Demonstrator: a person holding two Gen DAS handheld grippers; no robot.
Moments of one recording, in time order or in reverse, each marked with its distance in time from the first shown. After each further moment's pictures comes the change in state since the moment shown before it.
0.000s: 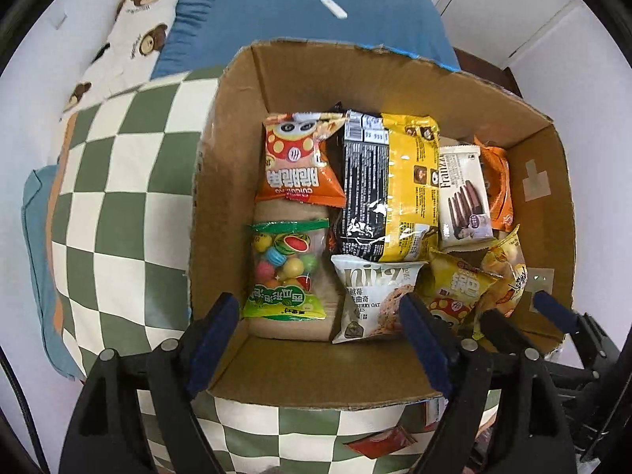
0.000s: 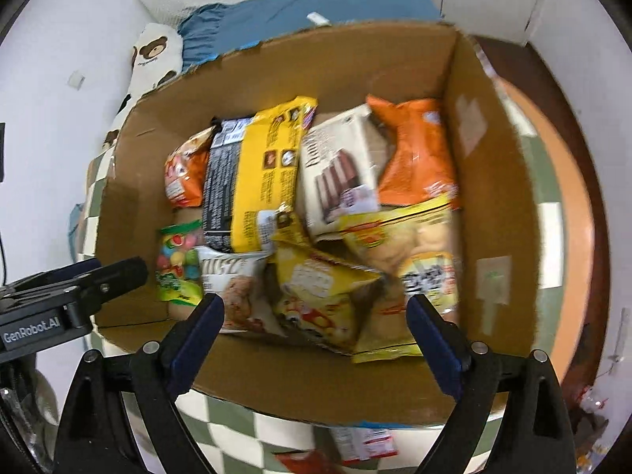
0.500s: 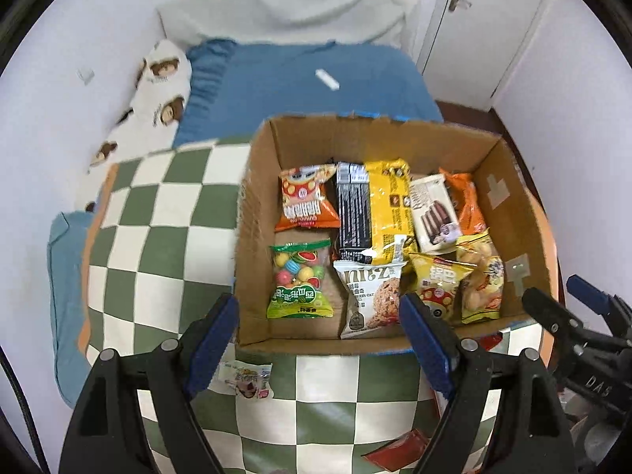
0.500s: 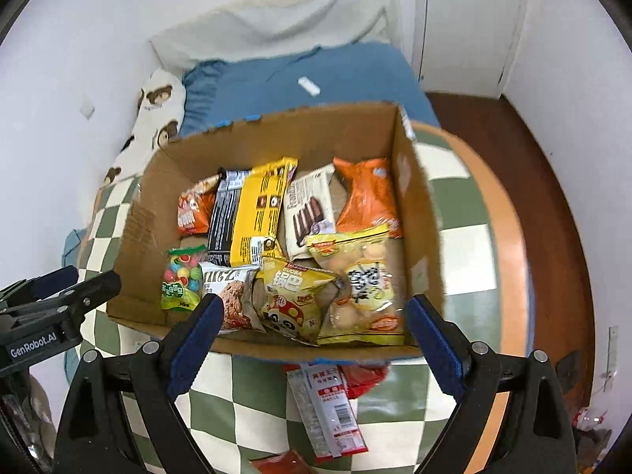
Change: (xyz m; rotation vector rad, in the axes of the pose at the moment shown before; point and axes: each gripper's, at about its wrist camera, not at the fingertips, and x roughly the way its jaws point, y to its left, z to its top) left arm -0.074 -0.008 -0.069 0.071 -0.306 0.047; right arm -0.091 -0.011 -0.053 -0.019 -0.266 -0.063
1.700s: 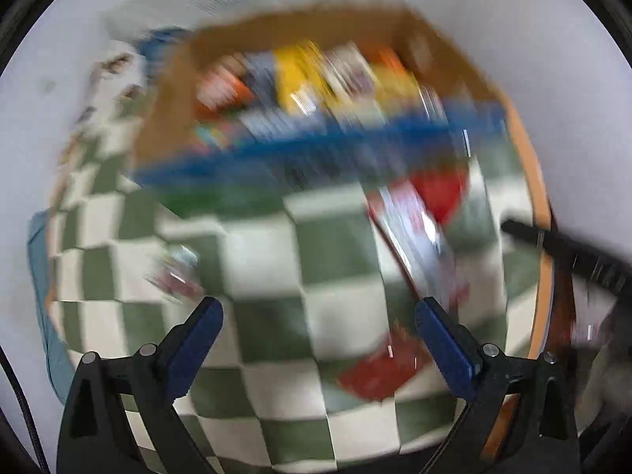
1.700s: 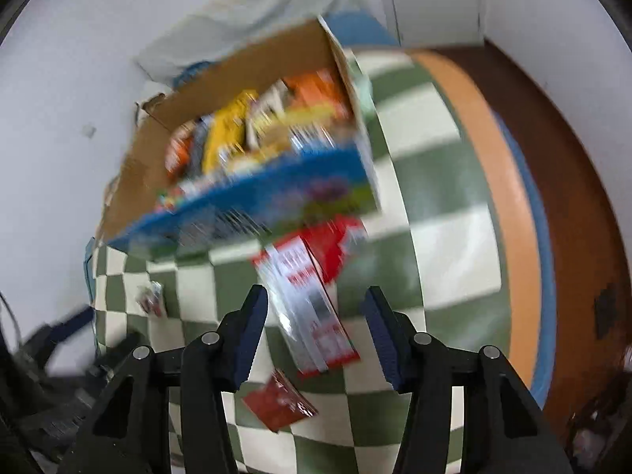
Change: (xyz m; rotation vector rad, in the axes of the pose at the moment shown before) left arm 0.037 -0.079 -0.151 0.220 0.144 -0.071; right arm 0.008 -0.073 -0.132 0.183 0.085 0.104
